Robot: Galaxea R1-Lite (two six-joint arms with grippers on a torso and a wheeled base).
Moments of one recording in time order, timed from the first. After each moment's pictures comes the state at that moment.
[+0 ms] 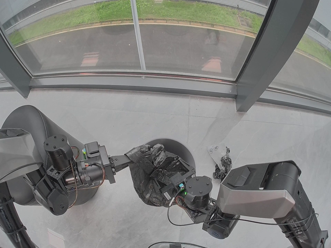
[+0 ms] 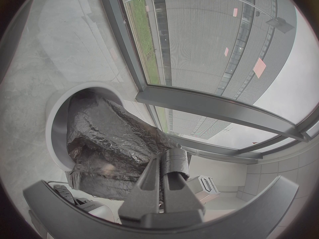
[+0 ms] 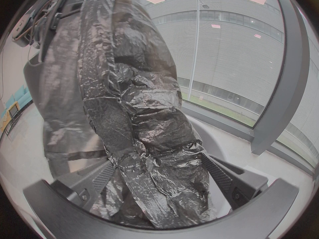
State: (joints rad) left arm -0.29 2.04 -0.45 -1.55 -0.85 -1.21; right arm 0.85 2.56 -0.90 -1.55 -0.41 -0.27
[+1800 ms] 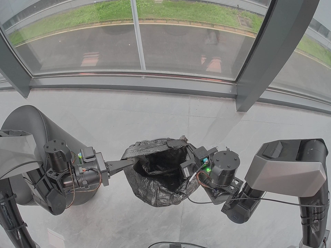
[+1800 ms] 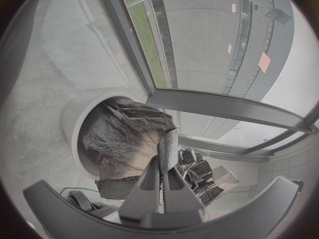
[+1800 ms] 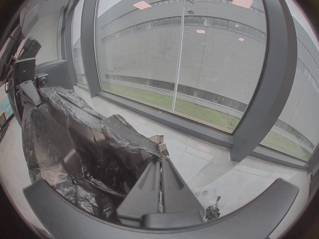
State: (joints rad) left arm -0.23 2.08 -0.42 -1.51 -0.85 -1.07; right arm 0.72 2.37 -0.81 -1.55 -0.41 -0.26
